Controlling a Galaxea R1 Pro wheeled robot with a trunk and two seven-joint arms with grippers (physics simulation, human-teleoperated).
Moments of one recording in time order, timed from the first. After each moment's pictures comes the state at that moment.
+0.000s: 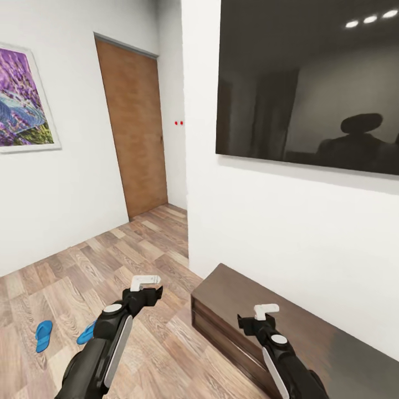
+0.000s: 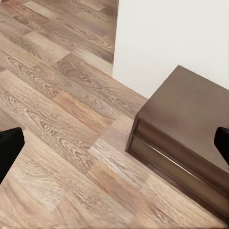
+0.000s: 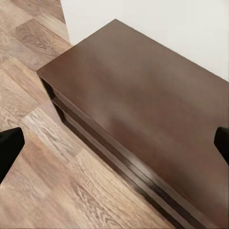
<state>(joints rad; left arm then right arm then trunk) -0.33 -0.10 -0.03 -1.39 0.00 0.62 0.02 -0.37 0.05 0.07 -0.85 0.01 0.21 -0.04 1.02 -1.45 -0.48</state>
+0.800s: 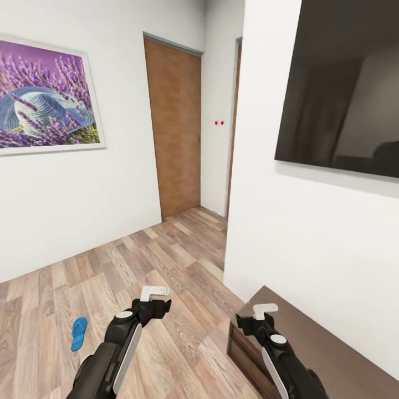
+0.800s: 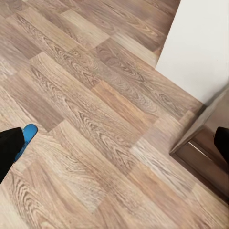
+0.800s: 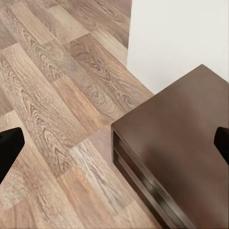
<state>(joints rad) -0.33 -0.10 -0.09 -1.27 0.00 0.62 0.01 -0.38 0.05 0.08 -0.85 0.01 0.21 -0.03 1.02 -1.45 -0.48</state>
